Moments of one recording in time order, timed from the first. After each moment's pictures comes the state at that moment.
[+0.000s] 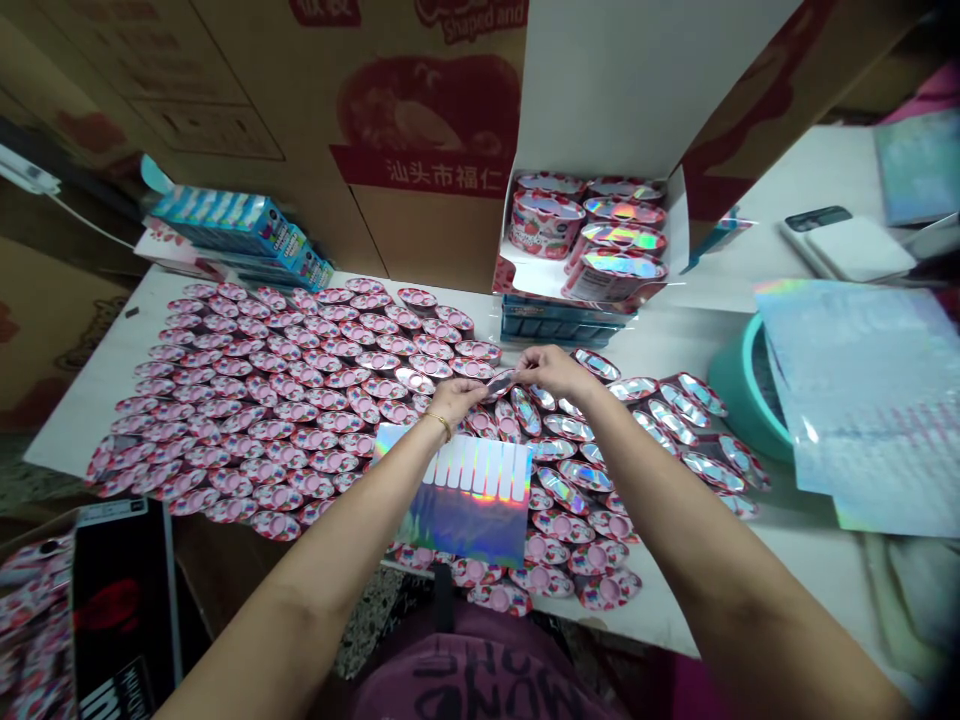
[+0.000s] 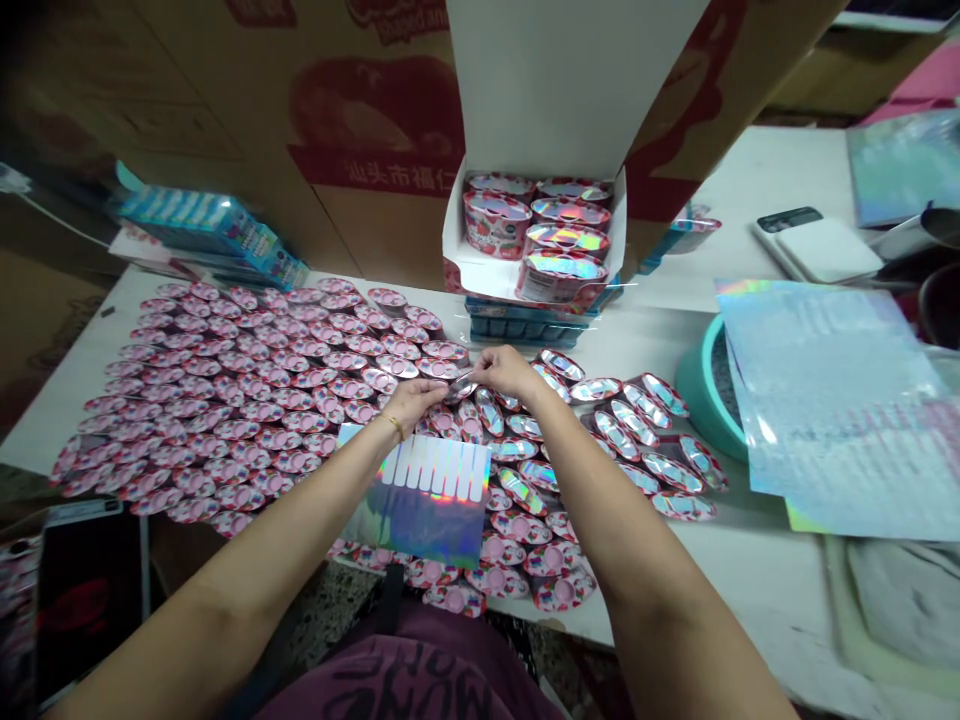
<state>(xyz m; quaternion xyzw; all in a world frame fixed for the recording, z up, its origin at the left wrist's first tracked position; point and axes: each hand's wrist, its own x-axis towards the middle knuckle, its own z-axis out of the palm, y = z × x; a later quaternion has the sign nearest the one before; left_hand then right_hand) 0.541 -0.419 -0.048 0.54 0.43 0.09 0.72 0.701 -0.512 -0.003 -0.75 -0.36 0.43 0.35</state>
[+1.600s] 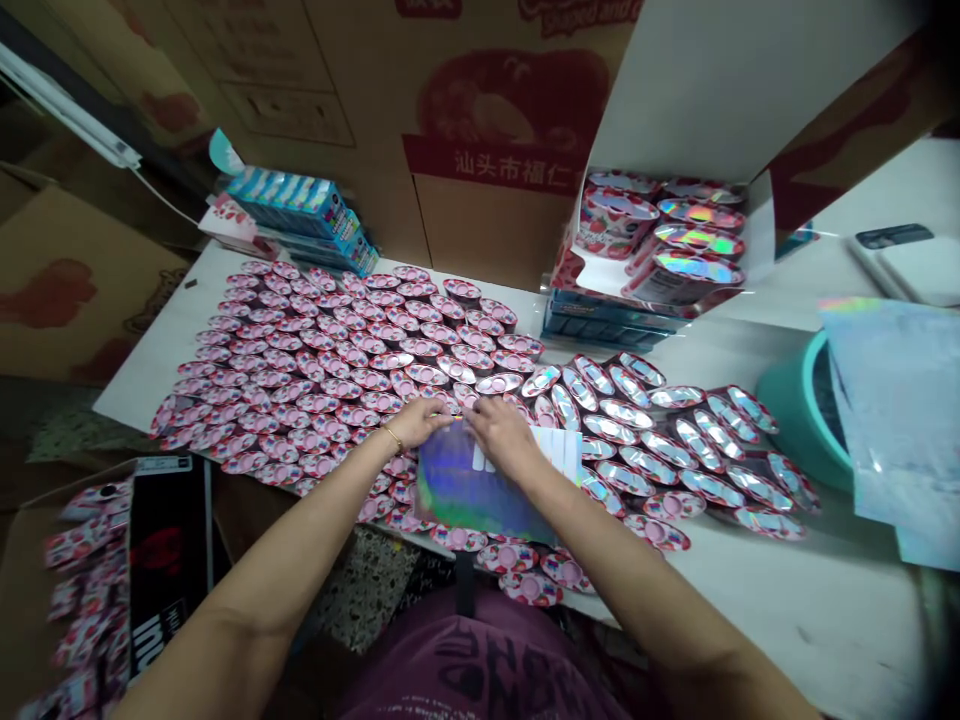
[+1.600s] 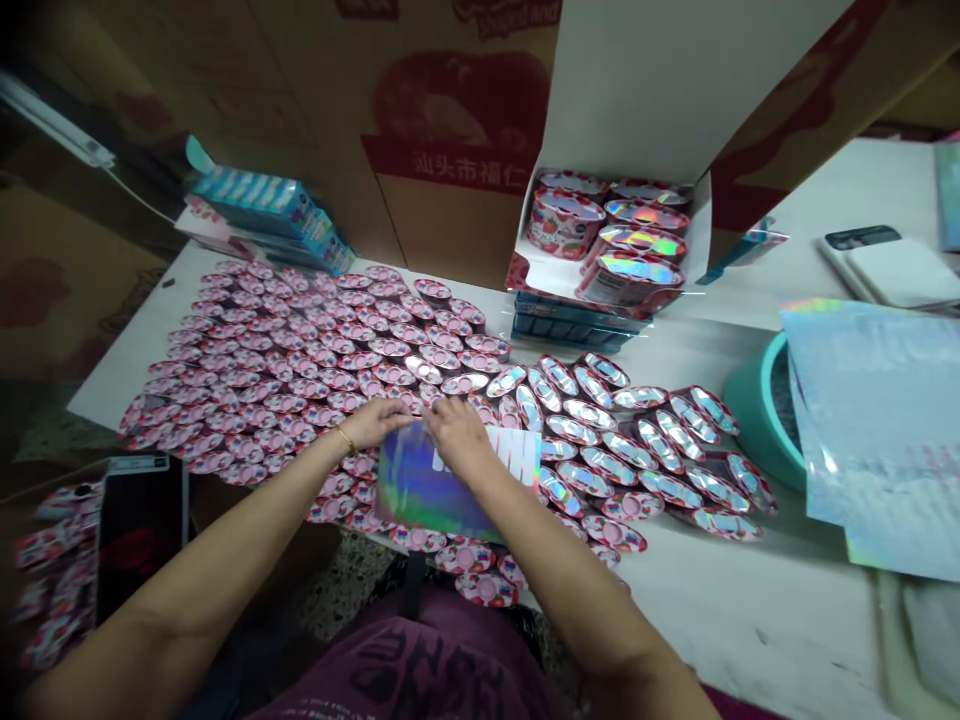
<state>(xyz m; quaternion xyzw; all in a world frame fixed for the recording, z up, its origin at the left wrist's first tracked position) 0.415 -0.355 -0.028 0.83 0.28 -0.10 0.48 0.544 -0.500 -0.029 -0.73 -0.67 0.07 0.16</state>
